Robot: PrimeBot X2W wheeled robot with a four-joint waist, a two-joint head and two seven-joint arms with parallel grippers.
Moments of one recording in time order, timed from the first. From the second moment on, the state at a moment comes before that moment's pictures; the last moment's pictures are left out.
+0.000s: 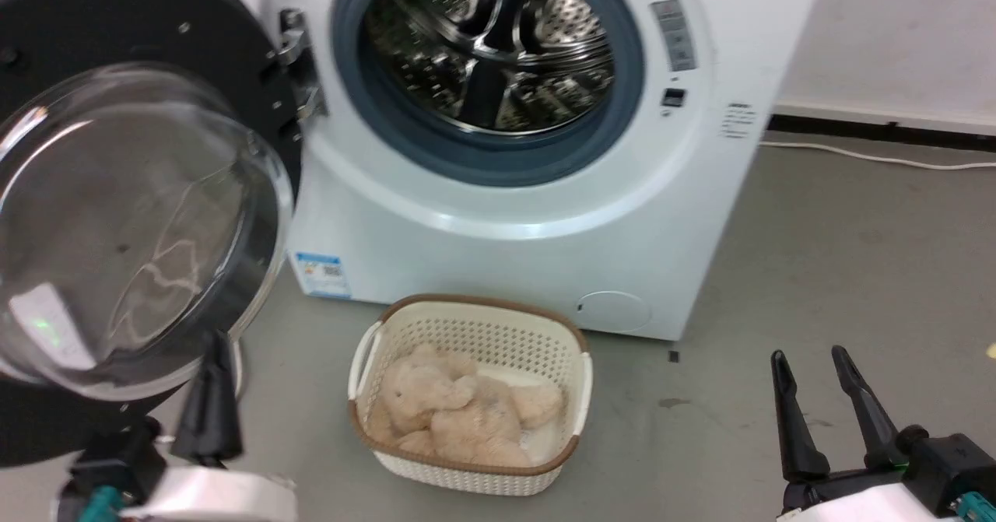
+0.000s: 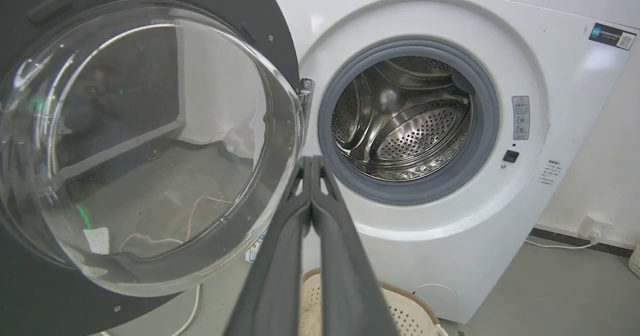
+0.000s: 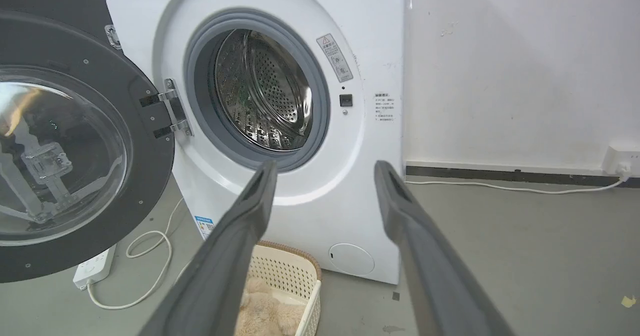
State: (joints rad) left arm 0.00 0.27 -0.07 -0.03 -0.44 0.11 -0.26; right arm 0.06 -0.05 -0.01 0.01 0.18 0.13 -0.24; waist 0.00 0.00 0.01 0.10
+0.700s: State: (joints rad) left arm 0.10 0.22 -0.24 0.07 -0.34 0.14 -0.22; right arm 0.10 -0.05 0.00 0.01 0.18 0.13 -0.22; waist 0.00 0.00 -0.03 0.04
